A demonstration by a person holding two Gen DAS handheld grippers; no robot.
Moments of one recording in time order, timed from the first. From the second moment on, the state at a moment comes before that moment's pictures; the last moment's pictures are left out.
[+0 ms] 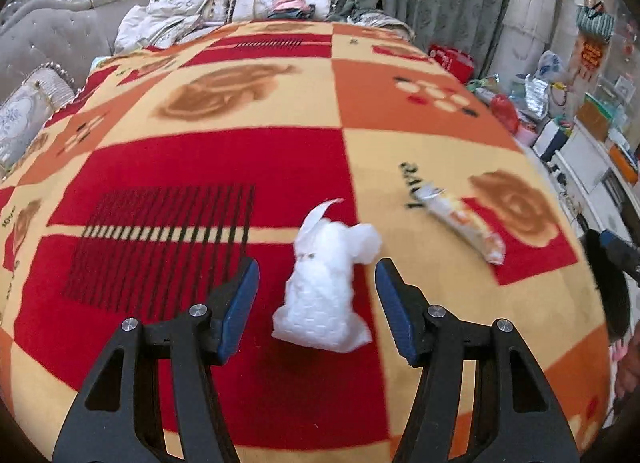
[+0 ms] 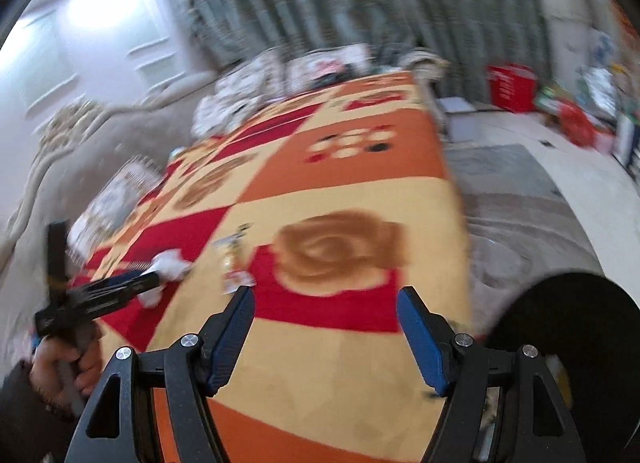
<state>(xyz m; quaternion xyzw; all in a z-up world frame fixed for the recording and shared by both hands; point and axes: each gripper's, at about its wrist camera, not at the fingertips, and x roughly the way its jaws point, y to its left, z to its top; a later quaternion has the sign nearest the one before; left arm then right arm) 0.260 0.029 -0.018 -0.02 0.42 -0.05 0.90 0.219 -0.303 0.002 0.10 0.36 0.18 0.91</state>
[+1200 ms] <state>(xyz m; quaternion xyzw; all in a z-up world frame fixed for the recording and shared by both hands) 0.239 0.050 -0.028 -0.13 0.42 -0.06 0.90 0.220 -0.210 0.011 0.04 0.36 0.28 0.89</state>
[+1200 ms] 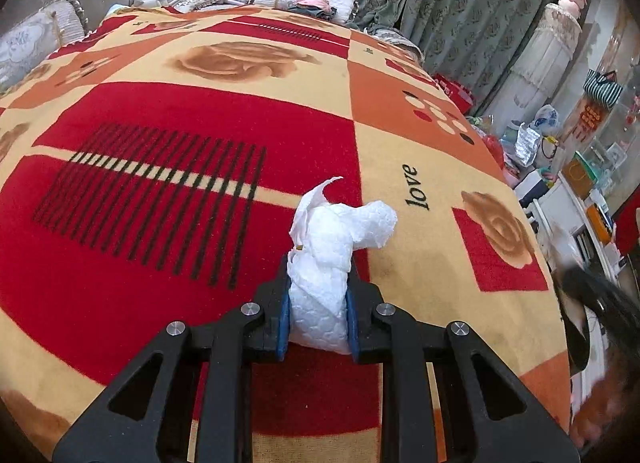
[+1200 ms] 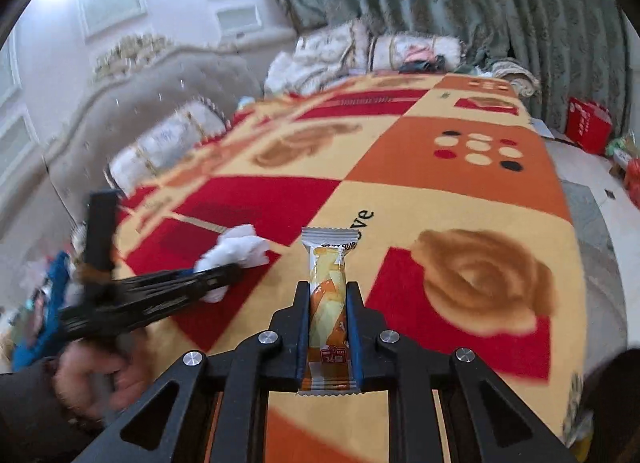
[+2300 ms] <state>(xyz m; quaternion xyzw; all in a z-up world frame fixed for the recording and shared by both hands) 0.140 -0.093 0.016 0.03 0.40 -0.08 0.91 0.162 -0.305 0.006 0.05 0.35 0.20 0.91</state>
